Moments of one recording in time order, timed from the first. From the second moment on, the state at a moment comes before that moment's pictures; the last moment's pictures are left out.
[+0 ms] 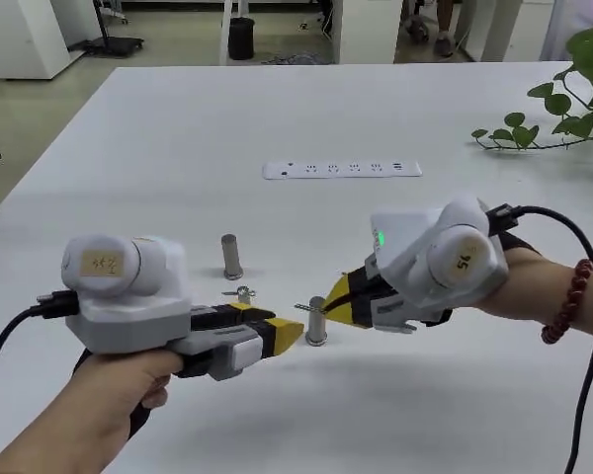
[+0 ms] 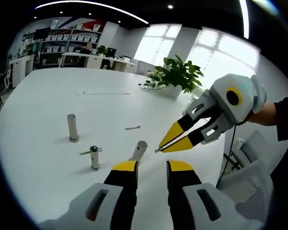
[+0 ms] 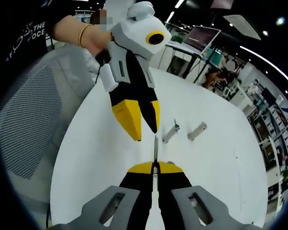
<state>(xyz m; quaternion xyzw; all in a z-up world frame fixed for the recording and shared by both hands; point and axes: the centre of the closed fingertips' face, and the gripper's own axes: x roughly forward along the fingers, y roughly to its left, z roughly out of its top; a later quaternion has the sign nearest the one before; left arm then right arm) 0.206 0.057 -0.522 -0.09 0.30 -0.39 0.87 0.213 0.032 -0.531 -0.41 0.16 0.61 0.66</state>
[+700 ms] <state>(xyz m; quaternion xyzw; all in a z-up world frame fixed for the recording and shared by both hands) 0.199 0.045 -0.521 -0.13 0.31 -0.41 0.85 0.196 0.048 -0.528 -0.44 0.14 0.63 0.63</state>
